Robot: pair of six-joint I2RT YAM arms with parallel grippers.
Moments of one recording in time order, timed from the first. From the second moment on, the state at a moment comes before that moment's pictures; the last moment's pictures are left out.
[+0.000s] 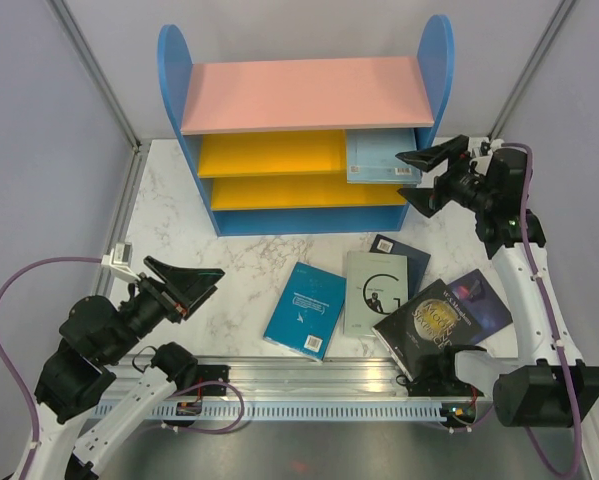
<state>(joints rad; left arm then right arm) -0.59 0.25 0.92 -0.78 0.05 -1.20 -0.03 1.13 1.14 -0.31 -0.66 1.35</state>
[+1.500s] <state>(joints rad) -0.59 0.60 0.86 -0.65 0.20 -1.07 -0.05 1.22 1.29 -0.43 -0.74 1.18</state>
